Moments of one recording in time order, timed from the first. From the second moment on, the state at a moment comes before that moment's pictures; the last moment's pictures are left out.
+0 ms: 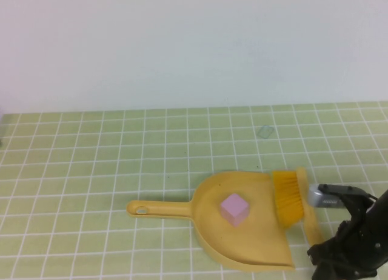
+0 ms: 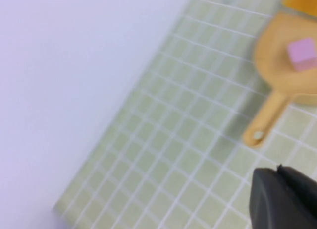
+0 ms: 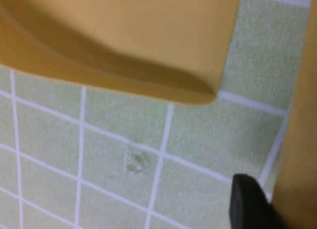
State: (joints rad) right arm 0.29 1.73 -0.79 0.56 0.72 -0.36; left arm -0.46 0.81 -1.21 0.00 1.06 0.58
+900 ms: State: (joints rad) right arm 0.29 1.21 -0.97 0.29 0.93 -0.12; left arm -0.11 0.52 -1.18 0.38 1.02 -0.23
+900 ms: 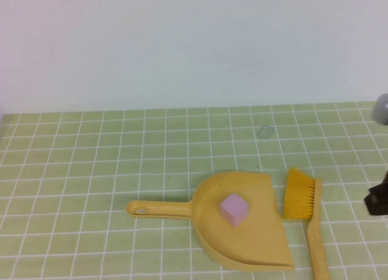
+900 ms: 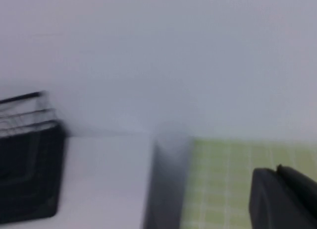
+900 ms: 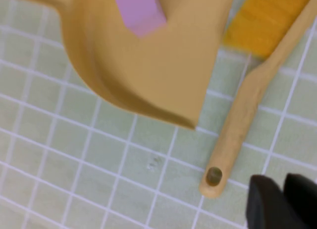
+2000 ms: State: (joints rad) right arm 0.09 0.62 -0.66 -0.15 0.12 -0.01; left arm -0.09 0.07 -0.38 0.85 0.52 -0.97
